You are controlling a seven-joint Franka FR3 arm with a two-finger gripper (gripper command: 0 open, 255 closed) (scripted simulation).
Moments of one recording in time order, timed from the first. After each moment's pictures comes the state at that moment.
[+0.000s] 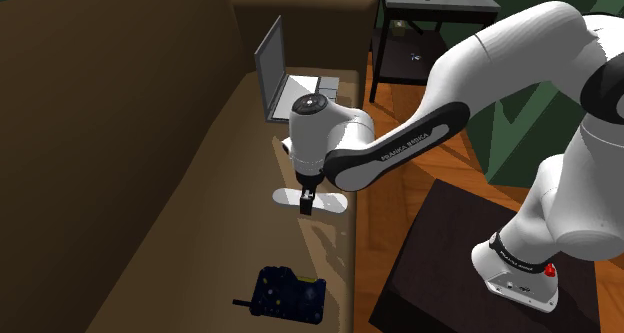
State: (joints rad) arm 0.18 0.21 0.23 -2.06 -0.12 2.28 0.07
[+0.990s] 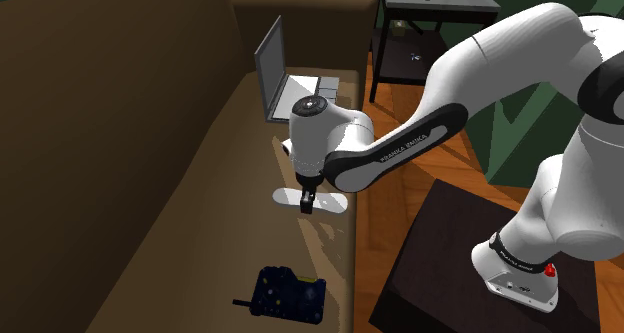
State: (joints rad) arm 0.18 0.22 0.23 -2.07 -0.12 2.29 0.07
